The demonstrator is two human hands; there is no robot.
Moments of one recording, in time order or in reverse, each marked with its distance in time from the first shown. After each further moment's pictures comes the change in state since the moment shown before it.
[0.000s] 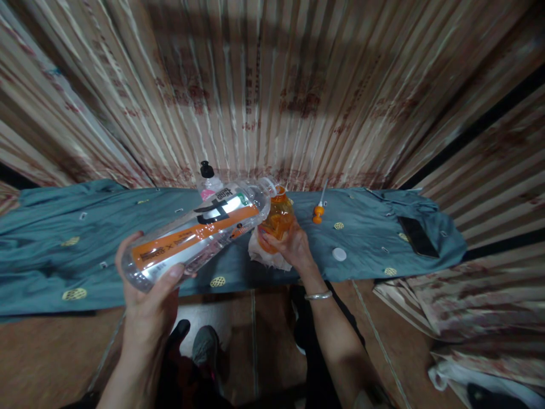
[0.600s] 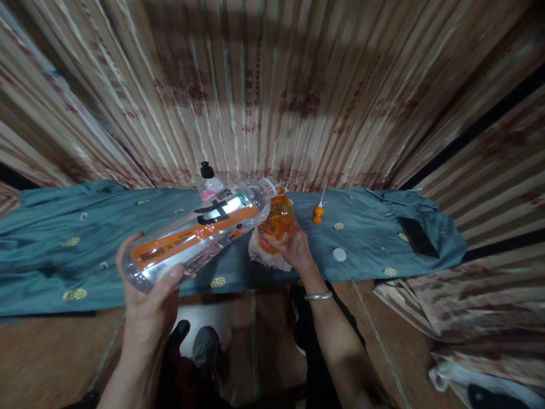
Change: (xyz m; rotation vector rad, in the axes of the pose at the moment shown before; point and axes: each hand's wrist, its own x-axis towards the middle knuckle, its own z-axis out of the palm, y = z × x) left_hand 0.000 0.002 0.003 0.007 0.025 -0.017; right_hand 0.000 0.000 0.000 -0.003 -0.021 0.030
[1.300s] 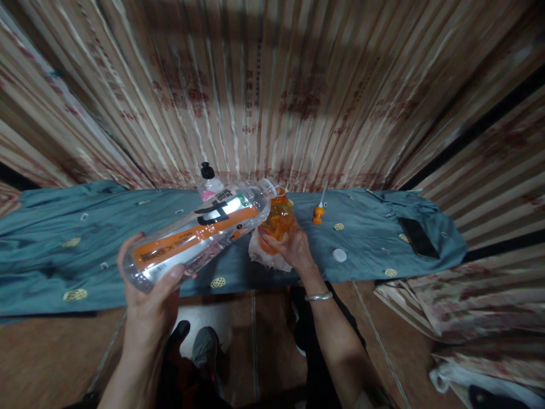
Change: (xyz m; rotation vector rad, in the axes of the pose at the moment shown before) left_hand 0.002 -0.002 -0.002 0.009 0.011 -0.014; right_hand -0.001 0.002 0.002 0.007 0.018 -0.020
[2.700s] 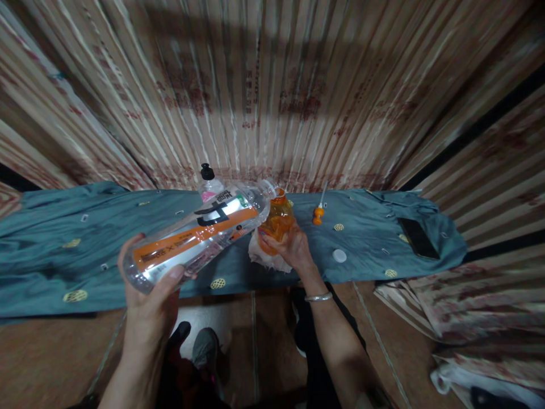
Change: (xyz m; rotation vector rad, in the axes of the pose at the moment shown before) left_hand -0.002 0.003 0.002 0.017 0.005 -0.003; right_hand 0.000 -0.002 0.000 -0.009 0.005 0.014
